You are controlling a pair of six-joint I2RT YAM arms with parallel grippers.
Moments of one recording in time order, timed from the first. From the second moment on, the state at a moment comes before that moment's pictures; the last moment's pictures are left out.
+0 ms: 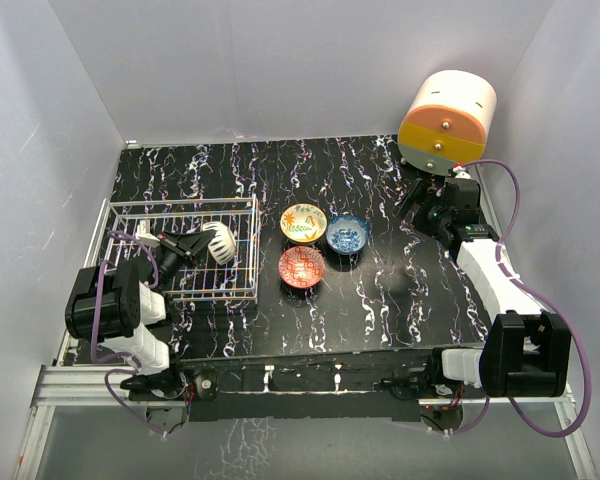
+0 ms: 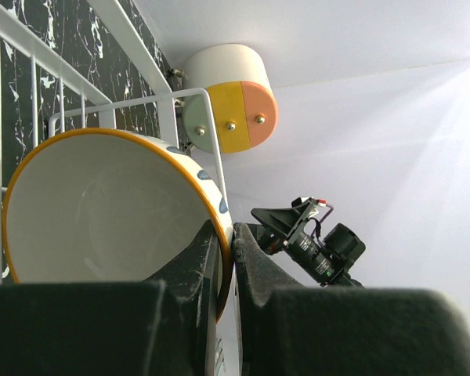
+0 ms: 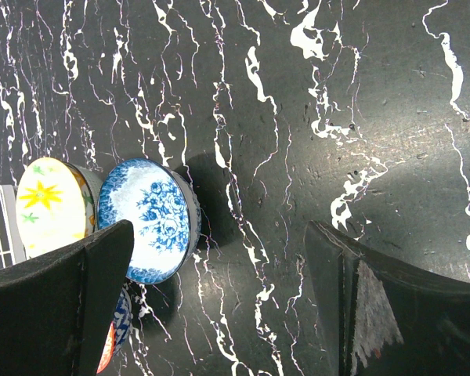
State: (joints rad) left arm 0.19 1.64 0.16 1.56 0.72 -1.47; right arm -0.02 1.26 0.87 -0.24 -0.17 0.50
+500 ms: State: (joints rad) left arm 0.32 1.48 0.10 1.33 0.71 -1.36; right arm -0.02 1.26 0.87 -0.24 -0.17 0.50
